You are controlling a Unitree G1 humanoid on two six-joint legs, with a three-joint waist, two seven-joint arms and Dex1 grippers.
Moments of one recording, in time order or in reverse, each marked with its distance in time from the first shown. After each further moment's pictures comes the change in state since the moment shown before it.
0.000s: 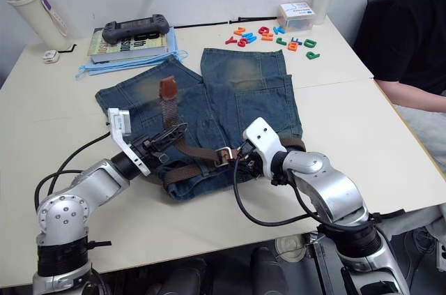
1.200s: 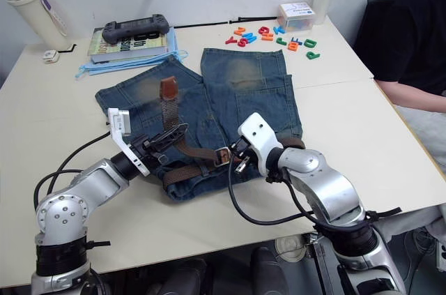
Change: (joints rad) left arm 0.000 0.011 0.000 0.002 -0.001 0.000 -0.023; right arm -0.020 0.023 0.020 -0.033 -0.001 -0.004 -0.045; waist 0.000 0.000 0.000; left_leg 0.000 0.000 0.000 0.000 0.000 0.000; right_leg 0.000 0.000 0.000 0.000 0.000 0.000
